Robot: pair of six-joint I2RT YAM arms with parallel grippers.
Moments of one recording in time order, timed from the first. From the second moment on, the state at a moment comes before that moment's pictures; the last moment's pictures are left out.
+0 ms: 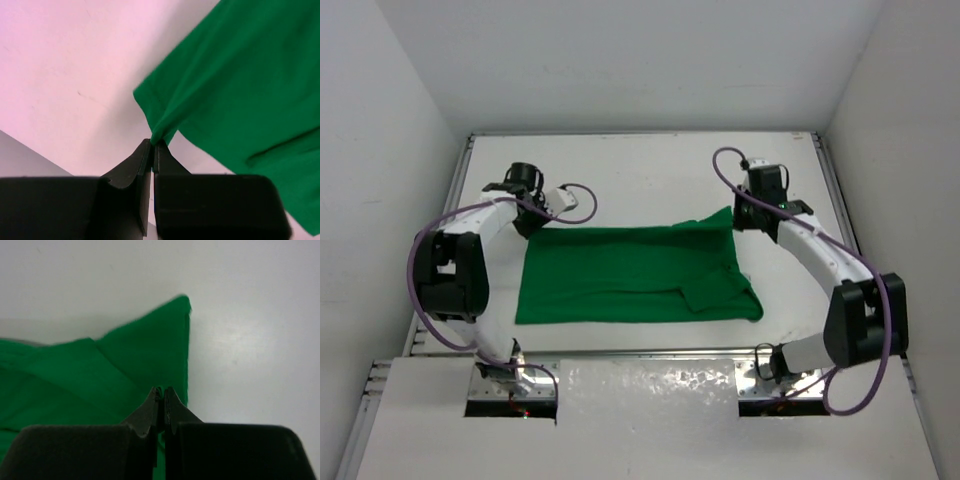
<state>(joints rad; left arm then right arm) -0.06 1.67 1.16 -0.66 0.00 0.91 0.19 1.46 1.02 -0.36 0.04 0.18</state>
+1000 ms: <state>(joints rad) 0.01 1.60 0.94 -0.75 0.03 1.18 0.23 1.17 0.56 -0.36 -0.11 0.33</state>
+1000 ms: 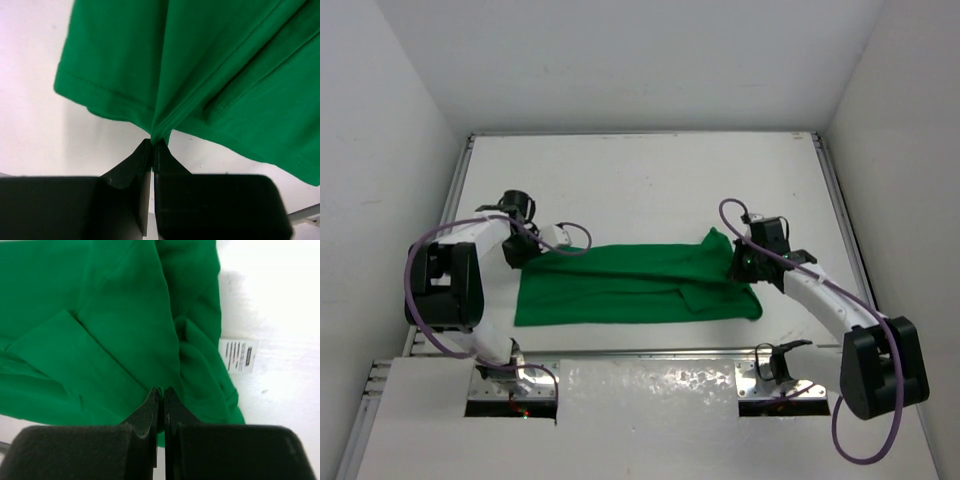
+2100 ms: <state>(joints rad) -0.64 1.79 1.53 -0.83 0.47 0.63 0.14 1.14 0.55 -0.43 -0.35 0.29</state>
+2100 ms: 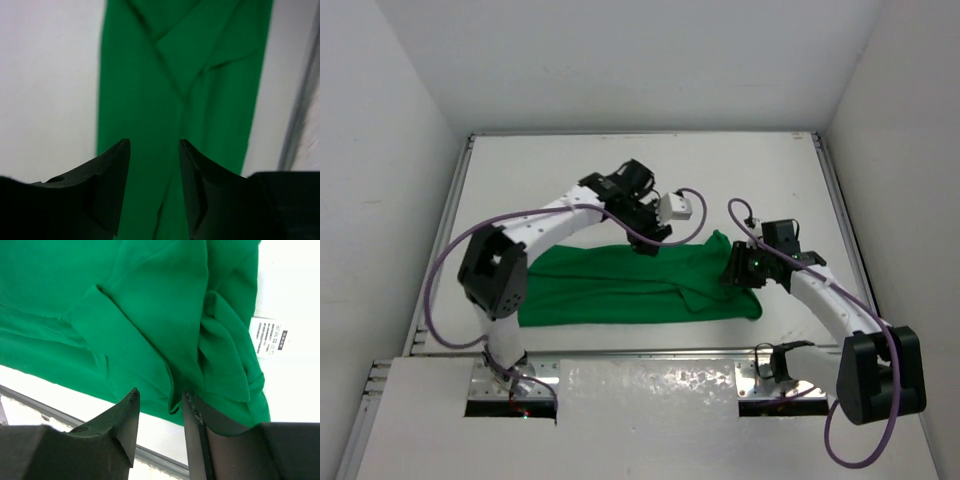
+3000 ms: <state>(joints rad) -0.76 2.17 1.58 -0.47 0.63 0.26 0.14 1.12 0.39 -0.26 -0.39 0.30</state>
